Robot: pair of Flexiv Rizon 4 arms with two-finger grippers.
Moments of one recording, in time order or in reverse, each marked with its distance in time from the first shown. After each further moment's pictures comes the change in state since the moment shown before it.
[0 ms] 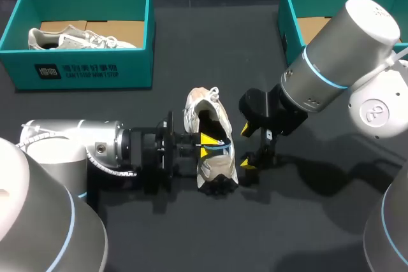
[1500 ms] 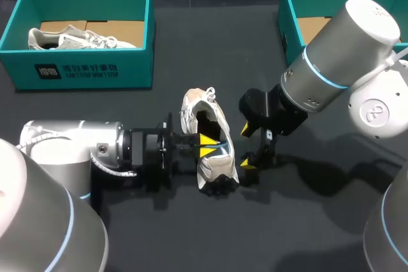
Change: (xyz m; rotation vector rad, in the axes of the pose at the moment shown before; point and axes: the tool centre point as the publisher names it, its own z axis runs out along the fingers) left arm 0.005 0.023 -0.003 -0.068 0.009 -0.013; right arm 0.000 0.000 0.000 0.000 0.000 0.000
